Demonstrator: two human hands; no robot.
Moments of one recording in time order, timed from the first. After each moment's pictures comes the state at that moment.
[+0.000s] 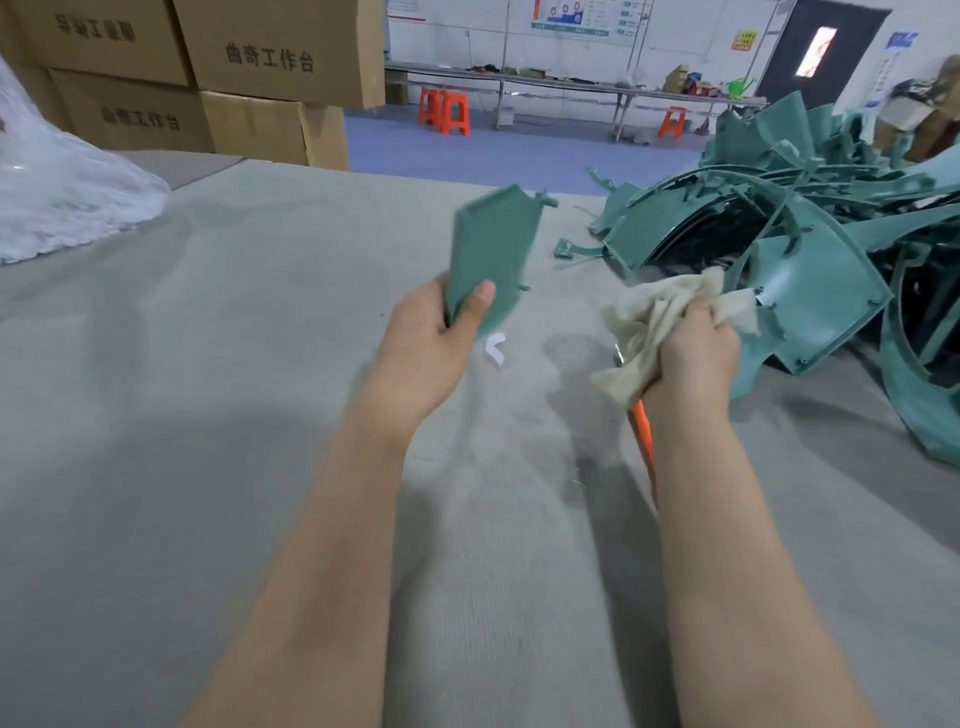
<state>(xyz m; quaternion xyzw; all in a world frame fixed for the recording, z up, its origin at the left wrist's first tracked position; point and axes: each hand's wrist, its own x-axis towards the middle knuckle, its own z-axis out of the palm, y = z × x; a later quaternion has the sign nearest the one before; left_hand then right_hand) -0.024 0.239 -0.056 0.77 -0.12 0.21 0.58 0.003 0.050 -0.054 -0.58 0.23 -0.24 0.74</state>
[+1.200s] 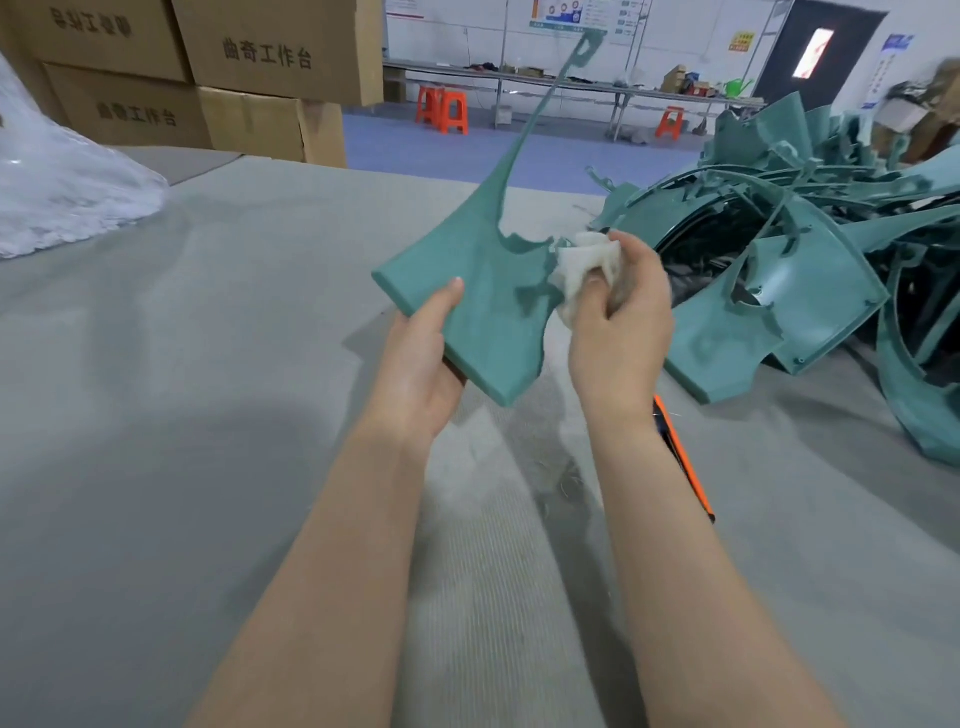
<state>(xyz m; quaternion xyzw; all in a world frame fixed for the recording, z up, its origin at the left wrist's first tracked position) -0.010 0.231 -0.068 0.37 -0.01 0.03 0.93 -0.008 0.098 -0.058 -0.74 0.01 -0.39 0.55</state>
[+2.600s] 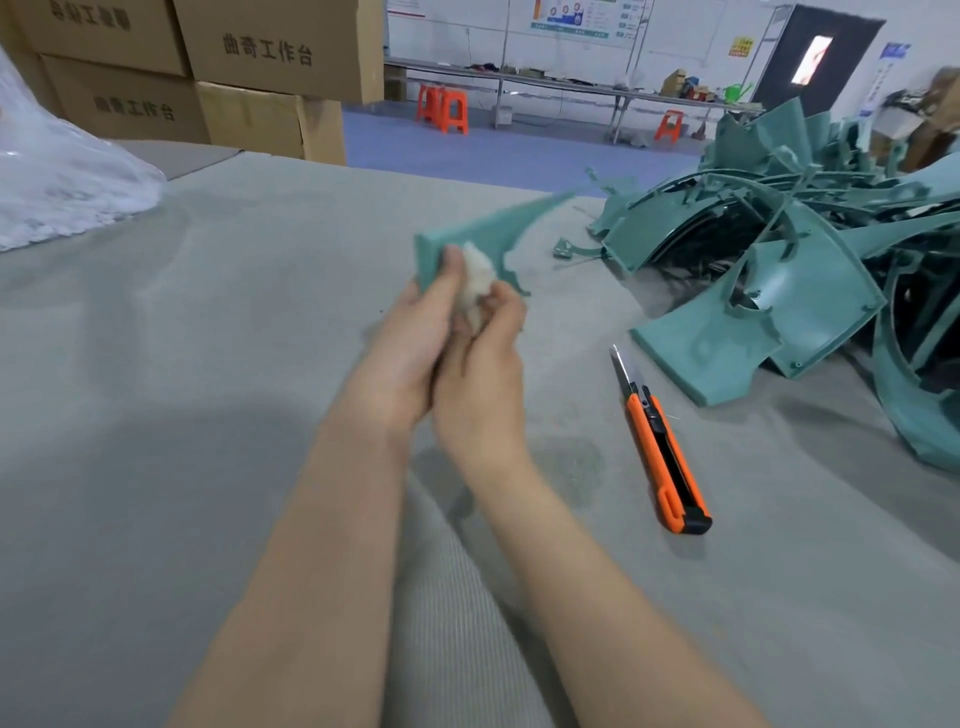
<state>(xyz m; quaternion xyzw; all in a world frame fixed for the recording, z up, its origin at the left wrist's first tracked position) -0.015 0.231 -0.048 0.52 -0.01 0.03 0.85 -0.048 0.181 -0.069 -0.77 -0.06 -0.19 0.60</state>
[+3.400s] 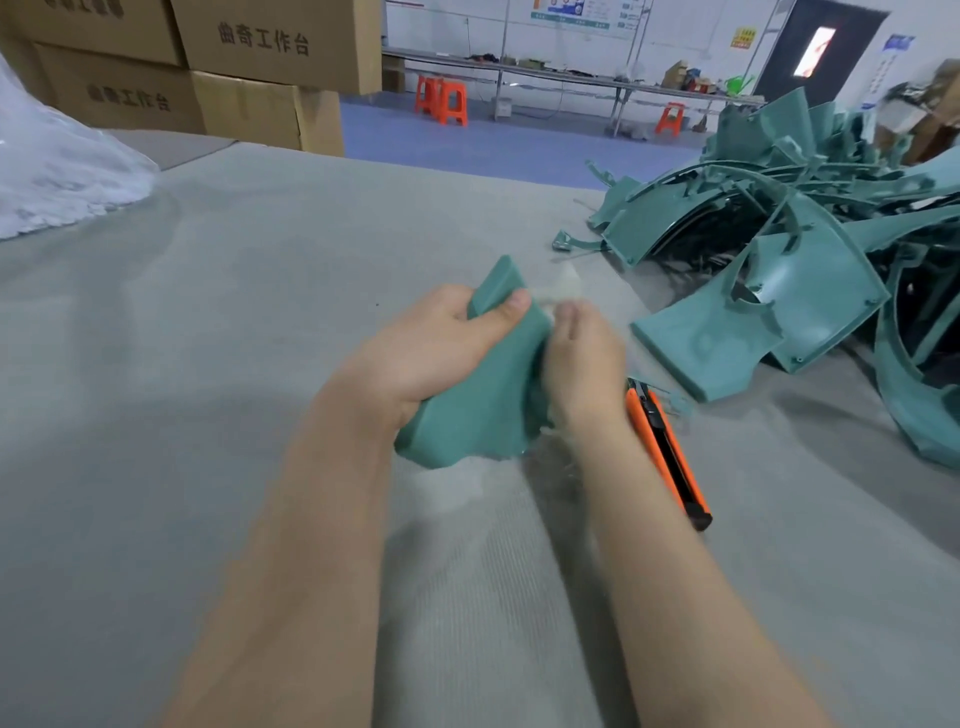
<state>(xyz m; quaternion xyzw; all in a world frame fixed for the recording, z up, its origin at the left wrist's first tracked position) -0.044 0.241 -0.033 0.77 -0.09 -0.04 0.63 -0.005 0.101 -0.070 -0.89 0.09 -0.20 0.39</state>
